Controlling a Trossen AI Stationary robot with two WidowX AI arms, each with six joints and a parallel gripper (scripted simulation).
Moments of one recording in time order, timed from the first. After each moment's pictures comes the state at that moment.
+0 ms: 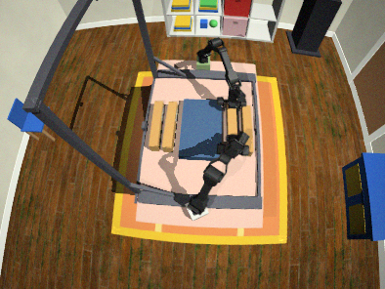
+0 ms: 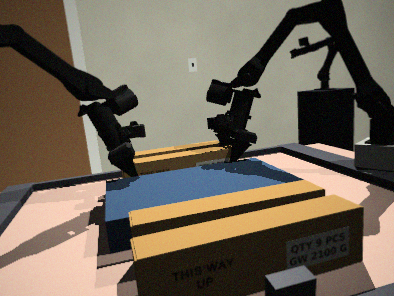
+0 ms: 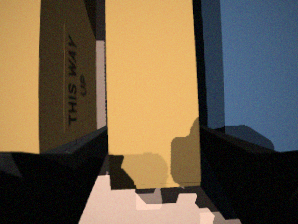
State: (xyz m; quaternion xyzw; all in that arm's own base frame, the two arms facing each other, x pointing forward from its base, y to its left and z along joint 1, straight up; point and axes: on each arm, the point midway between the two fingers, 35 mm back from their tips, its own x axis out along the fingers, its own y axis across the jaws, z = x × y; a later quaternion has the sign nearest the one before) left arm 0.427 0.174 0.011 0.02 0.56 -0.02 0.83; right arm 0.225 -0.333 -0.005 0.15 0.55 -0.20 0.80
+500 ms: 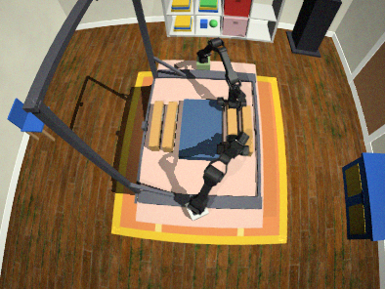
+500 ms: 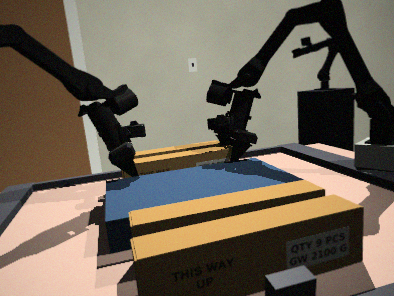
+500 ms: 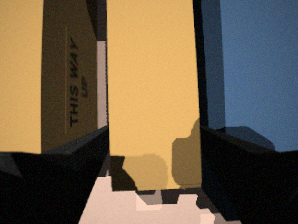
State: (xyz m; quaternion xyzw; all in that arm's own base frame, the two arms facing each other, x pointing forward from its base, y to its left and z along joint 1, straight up) left arm 0.428 0.175 0.011 0.02 0.56 -0.02 0.83; right arm 0.224 -0.332 -0.007 0.15 0.55 -0.19 0.80
